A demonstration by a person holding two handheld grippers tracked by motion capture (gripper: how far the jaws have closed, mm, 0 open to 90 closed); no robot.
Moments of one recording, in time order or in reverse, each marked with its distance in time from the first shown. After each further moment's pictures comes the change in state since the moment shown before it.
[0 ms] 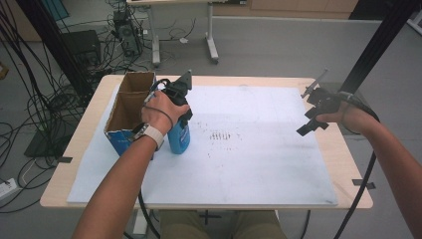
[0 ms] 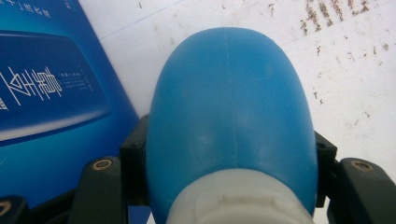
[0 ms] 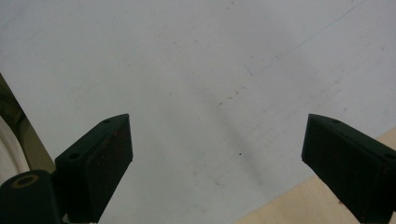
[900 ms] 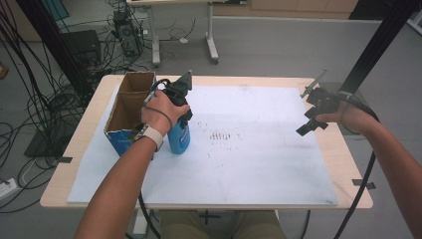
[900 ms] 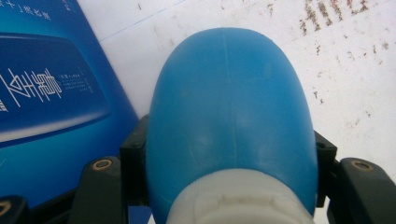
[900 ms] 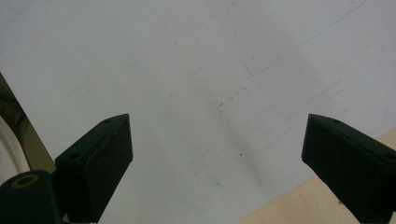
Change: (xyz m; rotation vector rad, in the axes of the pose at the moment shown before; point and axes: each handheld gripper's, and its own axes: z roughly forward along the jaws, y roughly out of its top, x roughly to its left) left arm -0.001 -0.001 0.000 -0.006 0.003 0.012; right arm 0.001 0.002 0.000 0.005 -0.002 0.001
